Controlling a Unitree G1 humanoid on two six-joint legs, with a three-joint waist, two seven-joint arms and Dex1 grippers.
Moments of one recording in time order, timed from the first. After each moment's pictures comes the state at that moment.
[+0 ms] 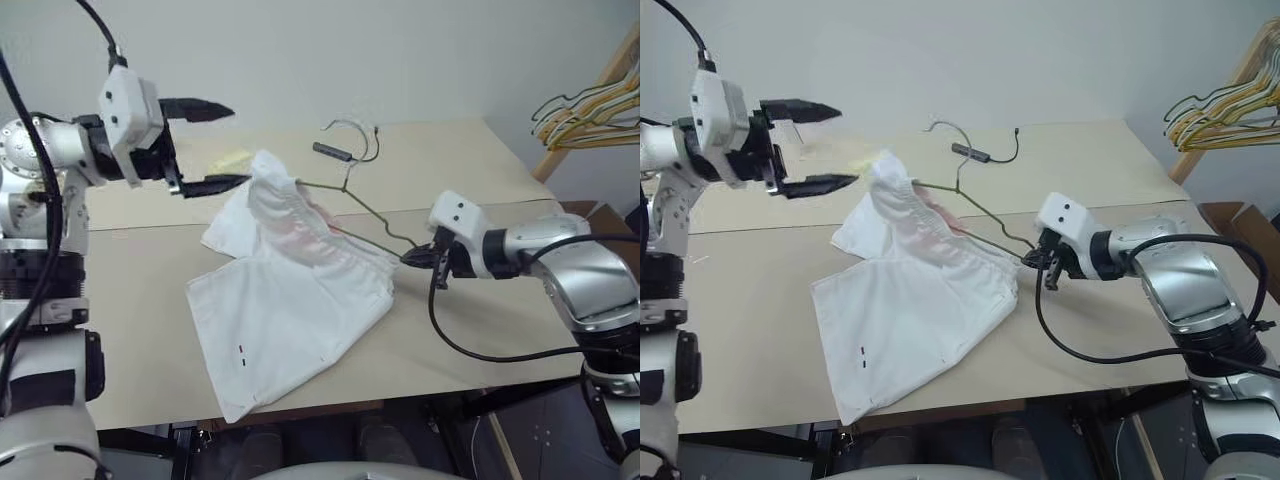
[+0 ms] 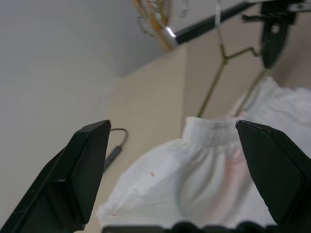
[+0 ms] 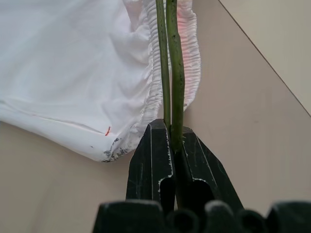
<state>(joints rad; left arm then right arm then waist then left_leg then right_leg) -0.88 0.84 0.01 0.37 -0.36 -0.01 -1.47 -0.58 -0.86 0.23 -0.28 0.24 0.85 1.02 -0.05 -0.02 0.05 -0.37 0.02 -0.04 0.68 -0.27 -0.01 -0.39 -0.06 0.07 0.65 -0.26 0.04</state>
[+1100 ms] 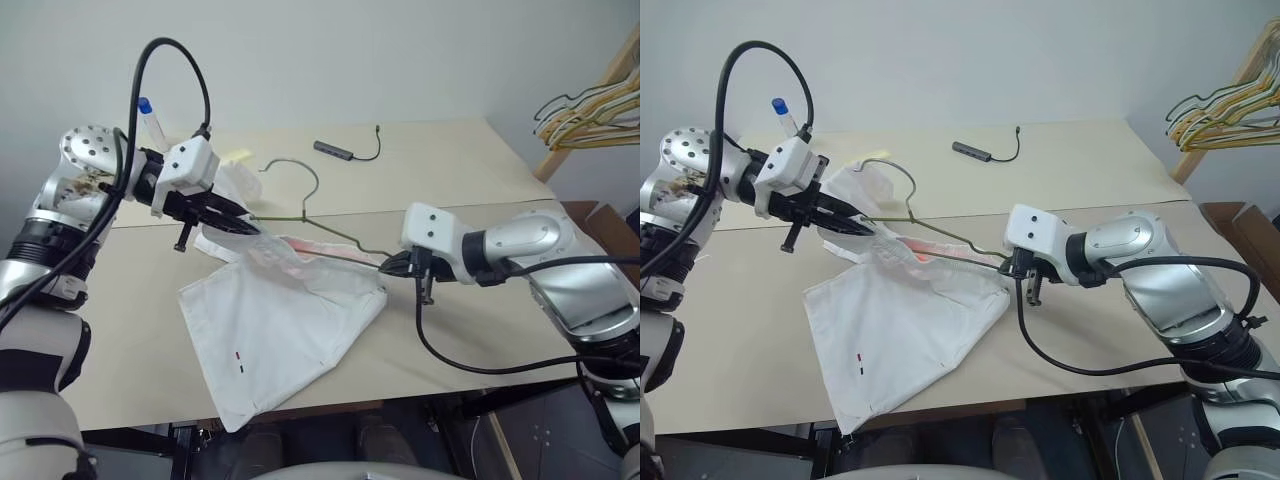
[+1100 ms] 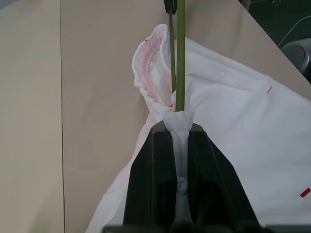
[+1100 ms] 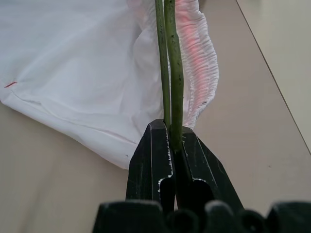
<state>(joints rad) -1.04 0.92 -0.51 0.58 -0.51 -0.09 -1.61 -0.61 -0.87 0.30 -0.43 0.23 0.84 1.03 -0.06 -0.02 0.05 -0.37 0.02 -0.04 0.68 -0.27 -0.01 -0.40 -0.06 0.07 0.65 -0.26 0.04</state>
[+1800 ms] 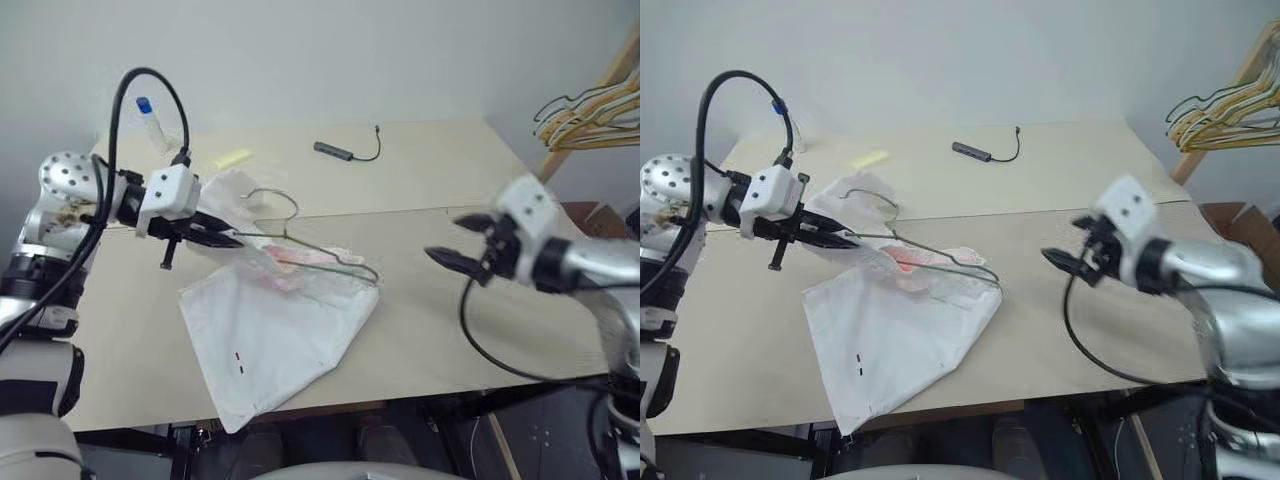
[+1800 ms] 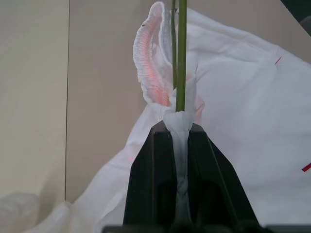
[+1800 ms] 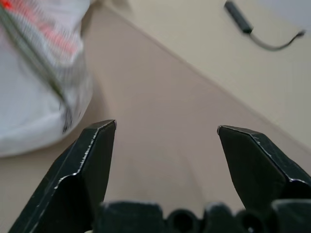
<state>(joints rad) -0.80 0.94 -0.24 0.46 -0.35 -0.09 -1.60 -0.16 -0.81 -0.24 -0.55 0.42 0.97 0.84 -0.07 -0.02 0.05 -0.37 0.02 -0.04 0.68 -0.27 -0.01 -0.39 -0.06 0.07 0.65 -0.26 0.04</state>
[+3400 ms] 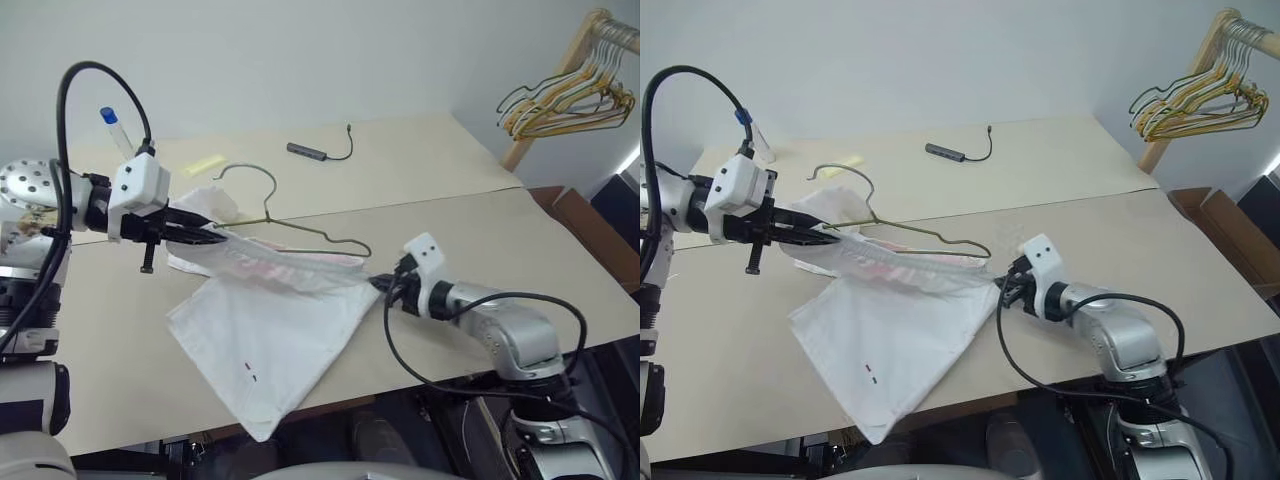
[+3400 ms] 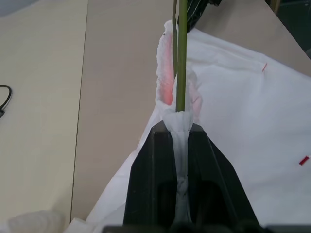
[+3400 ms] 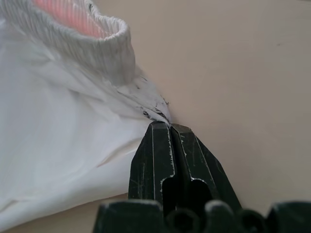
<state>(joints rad) -0.70 0.96 -0.06 0.31 -0.33 0.09 -1.59 -0.30 -0.48 0.07 -0.25 0.38 0.90 0.54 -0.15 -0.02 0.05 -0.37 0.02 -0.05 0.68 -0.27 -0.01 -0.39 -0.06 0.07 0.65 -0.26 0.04</state>
